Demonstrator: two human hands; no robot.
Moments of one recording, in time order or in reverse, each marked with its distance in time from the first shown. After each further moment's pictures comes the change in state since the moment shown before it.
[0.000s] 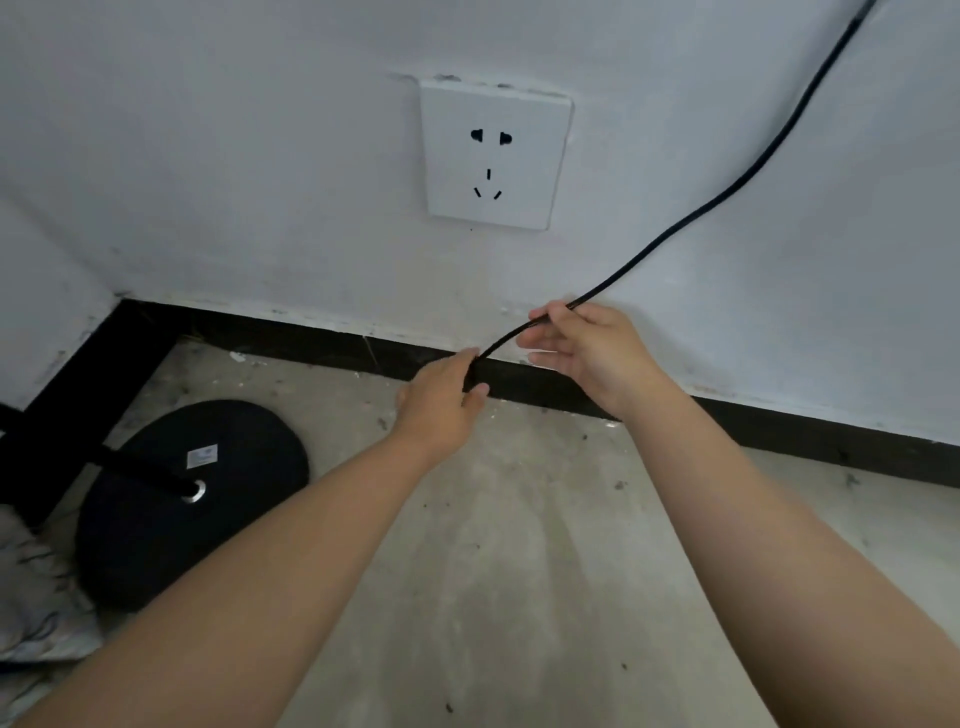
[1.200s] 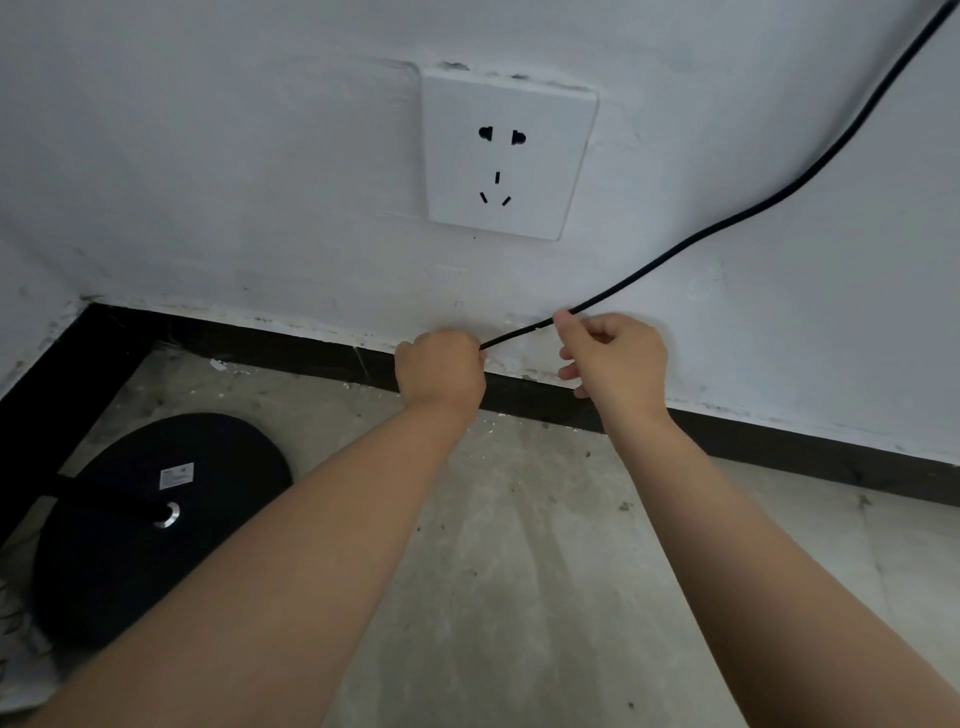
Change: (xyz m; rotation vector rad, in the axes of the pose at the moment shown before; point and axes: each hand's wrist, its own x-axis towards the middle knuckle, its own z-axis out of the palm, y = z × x) left_hand 0.049 0.012 -0.004 0.417 0.137 -0.053; right_hand 0.013 0.011 0.007 -0.413 0.429 -0.161
